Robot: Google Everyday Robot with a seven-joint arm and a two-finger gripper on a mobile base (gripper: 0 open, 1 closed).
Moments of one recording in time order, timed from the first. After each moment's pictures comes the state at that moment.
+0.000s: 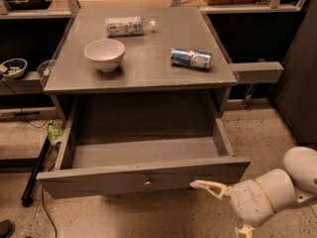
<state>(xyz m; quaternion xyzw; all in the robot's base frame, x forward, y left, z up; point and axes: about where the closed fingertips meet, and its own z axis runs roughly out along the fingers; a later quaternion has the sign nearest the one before) 0.306 -0.116 0.675 -0.70 0.47 0.41 0.35</state>
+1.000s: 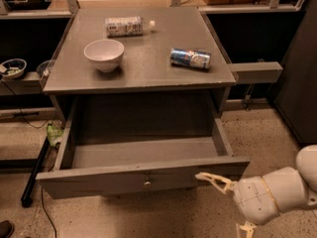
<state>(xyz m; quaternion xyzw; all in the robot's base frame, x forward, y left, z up) 0.315 -0.122 0.691 -0.71 0.51 0.33 0.35</state>
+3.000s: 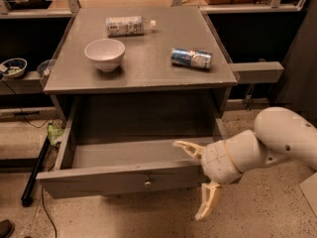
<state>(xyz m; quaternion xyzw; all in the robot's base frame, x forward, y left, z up) 0.401 -0.069 0.708 -0.75 0.53 0.24 0.32</state>
